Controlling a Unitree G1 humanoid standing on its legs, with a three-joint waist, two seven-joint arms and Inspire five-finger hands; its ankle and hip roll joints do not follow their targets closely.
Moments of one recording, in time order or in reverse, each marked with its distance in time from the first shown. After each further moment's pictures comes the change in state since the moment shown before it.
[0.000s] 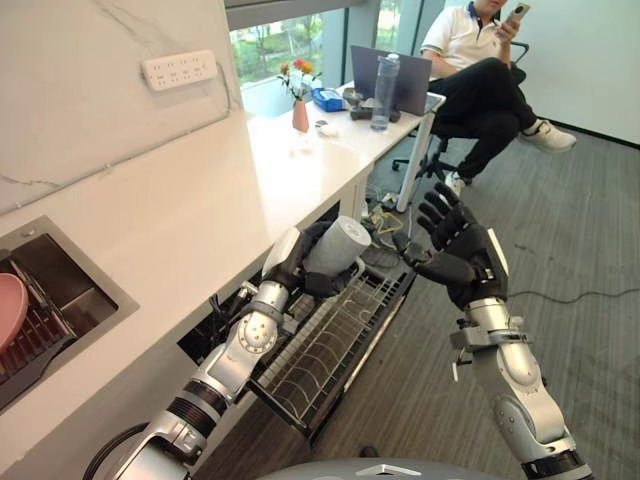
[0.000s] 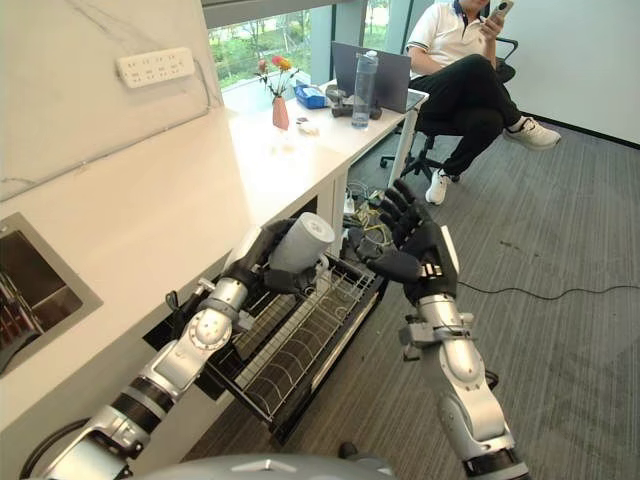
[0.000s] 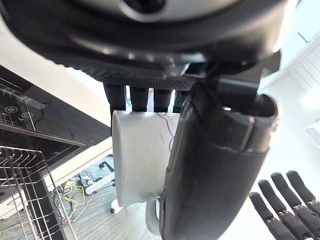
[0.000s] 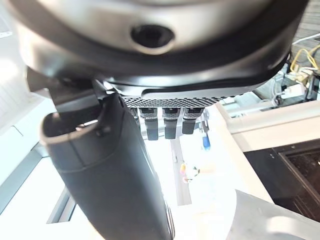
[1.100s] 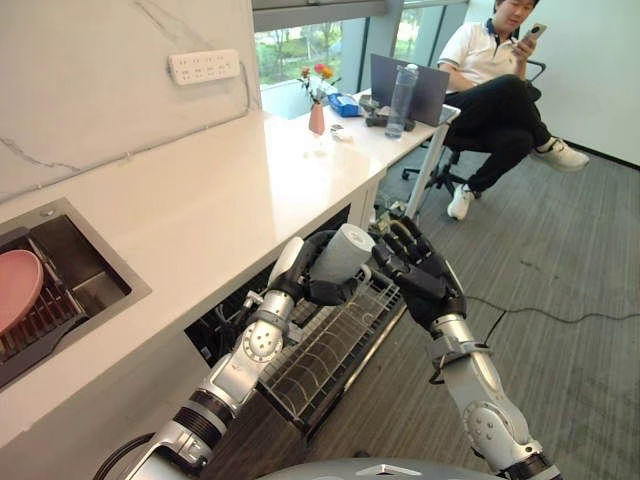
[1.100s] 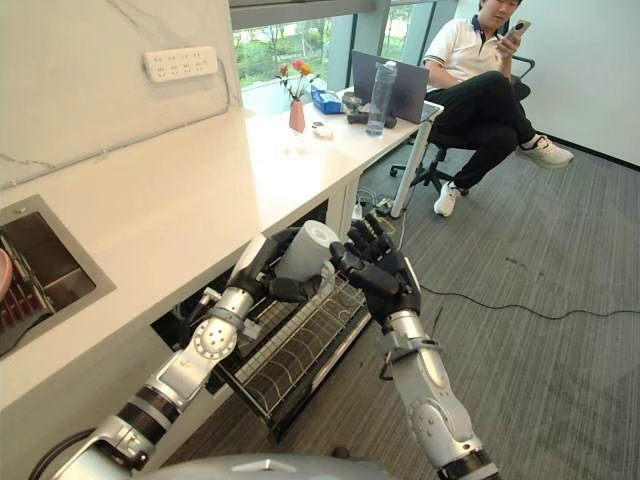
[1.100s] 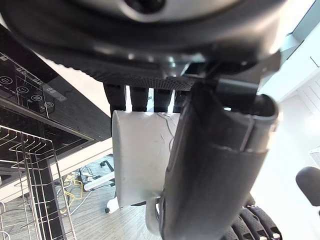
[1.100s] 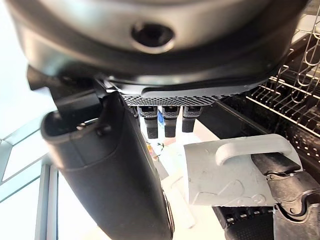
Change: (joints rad) left arm 0.031 -0.036 -0.012 -0.002 -0.042 -0.005 -0.013; right arm -0.005 0.037 0.187 0.103 0.384 0.030 0.054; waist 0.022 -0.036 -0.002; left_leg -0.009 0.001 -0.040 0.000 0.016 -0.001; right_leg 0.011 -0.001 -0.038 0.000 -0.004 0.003
